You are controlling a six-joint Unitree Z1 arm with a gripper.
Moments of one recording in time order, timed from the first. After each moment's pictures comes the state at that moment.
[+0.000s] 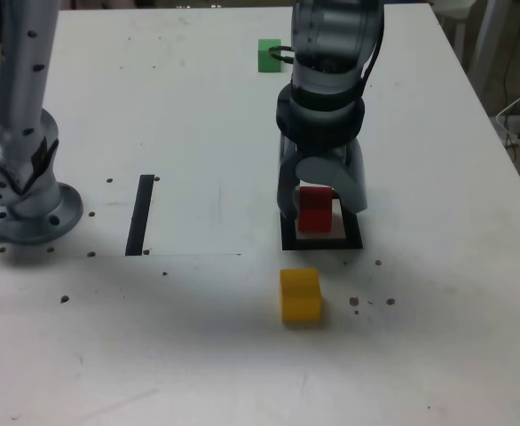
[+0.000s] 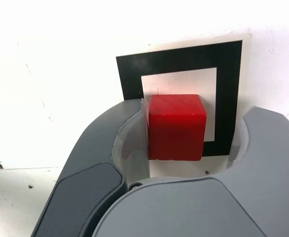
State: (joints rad) arm -0.14 2.00 -1.42 1.06 0.13 -0.09
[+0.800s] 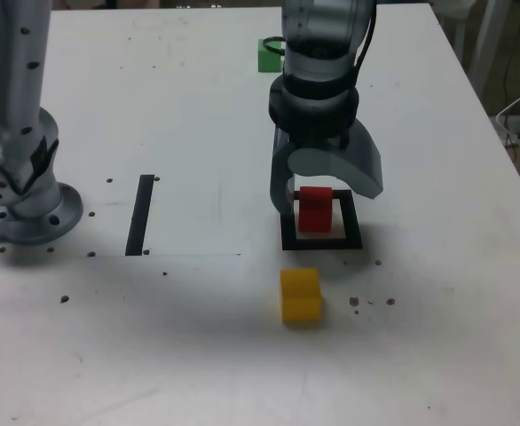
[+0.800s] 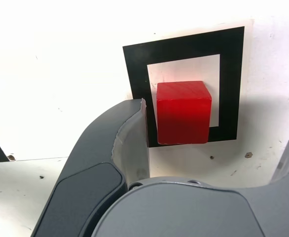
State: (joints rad) arm -0.14 1.97 -1.42 1.09 0.10 -0.06
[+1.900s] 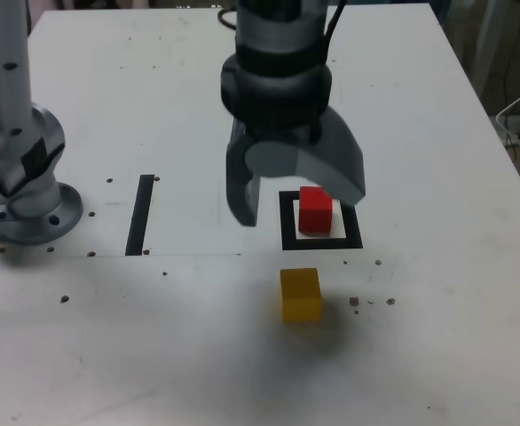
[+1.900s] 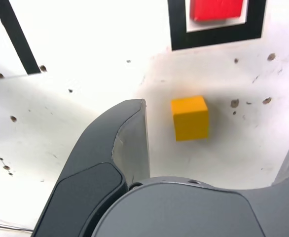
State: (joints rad) arm -0.40 1.89 -1.57 1.34 0.05 -0.34
